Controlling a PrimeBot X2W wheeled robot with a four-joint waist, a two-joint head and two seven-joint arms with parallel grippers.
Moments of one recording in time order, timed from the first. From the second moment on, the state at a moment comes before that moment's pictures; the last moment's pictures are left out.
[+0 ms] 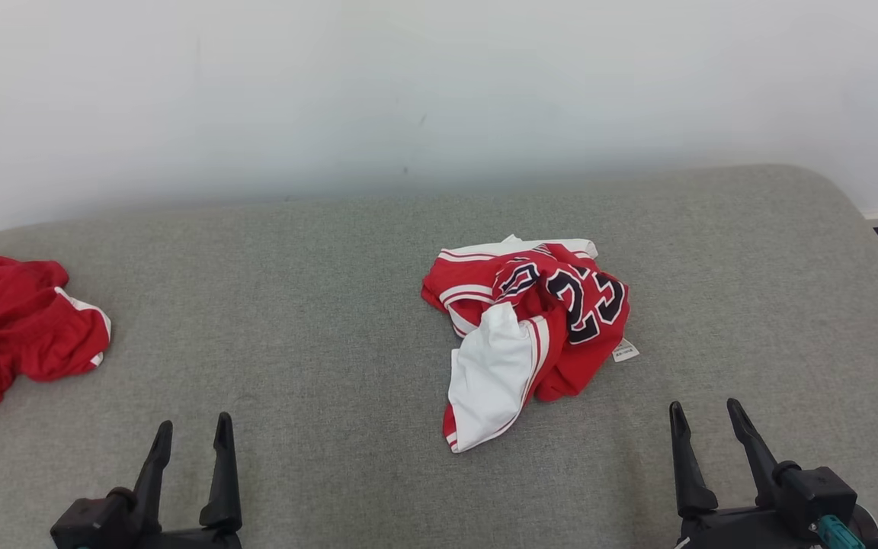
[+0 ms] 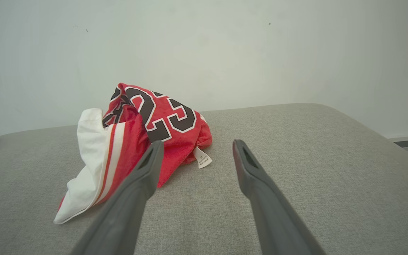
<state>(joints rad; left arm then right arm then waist) -0.05 0.05 0.03 0.23 -0.27 -0.10 -0.26 -0.05 -0.05 0.01 0.29 0.13 0.13 -0.26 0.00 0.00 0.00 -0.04</state>
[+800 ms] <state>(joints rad) -0.12 0.05 -0.07 0.21 -0.31 -0.08 -0.26 -0.43 -0.05 0.19 0.68 0.25 0.13 -0.24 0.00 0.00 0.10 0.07</state>
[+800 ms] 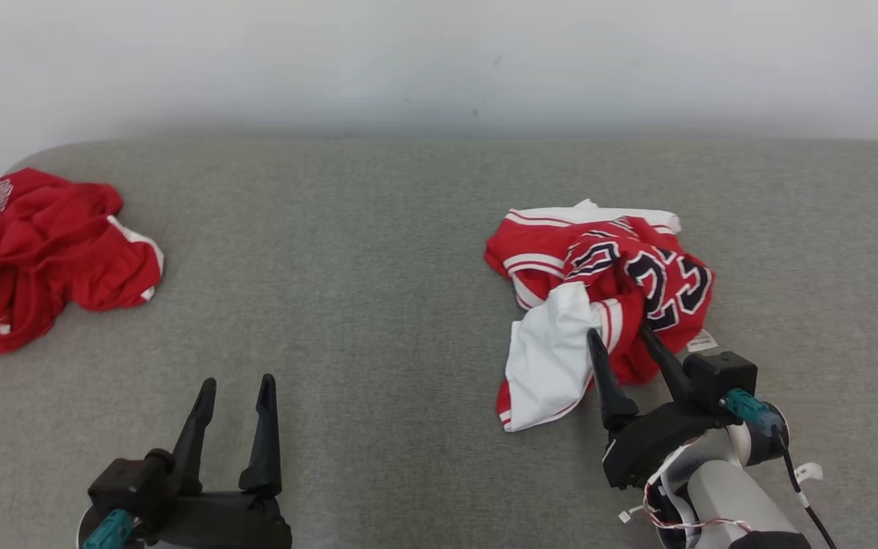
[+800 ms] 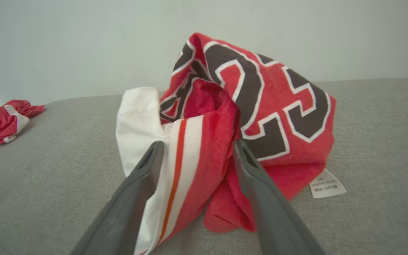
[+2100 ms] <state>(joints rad) -0.10 0.05 -0.08 0.19 -0.33 -0.06 -0.26 -0.99 -0.05 0.38 0.56 0.39 0.13 -0.26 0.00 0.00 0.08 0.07</state>
